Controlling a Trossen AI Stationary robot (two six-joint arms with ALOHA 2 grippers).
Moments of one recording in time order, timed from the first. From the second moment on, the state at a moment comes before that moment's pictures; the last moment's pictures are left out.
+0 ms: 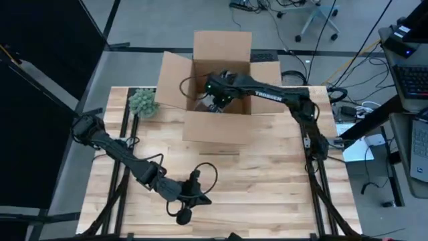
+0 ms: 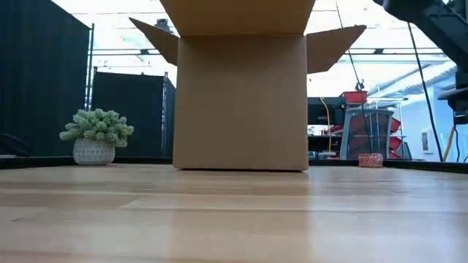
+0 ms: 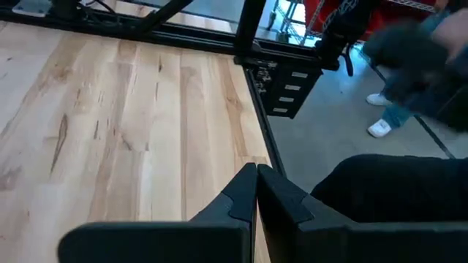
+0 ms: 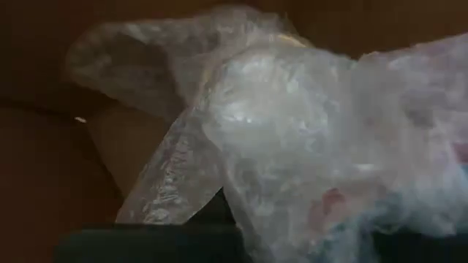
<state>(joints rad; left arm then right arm) -0.58 1.56 1.05 0.09 -0.22 -0.38 -0.38 2.14 2.07 -1.07 0.15 0.17</state>
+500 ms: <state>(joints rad) -0.58 1.56 1.05 0.09 -0.22 -0.38 -0.37 2.18 2.07 -1.02 0.08 0.31</state>
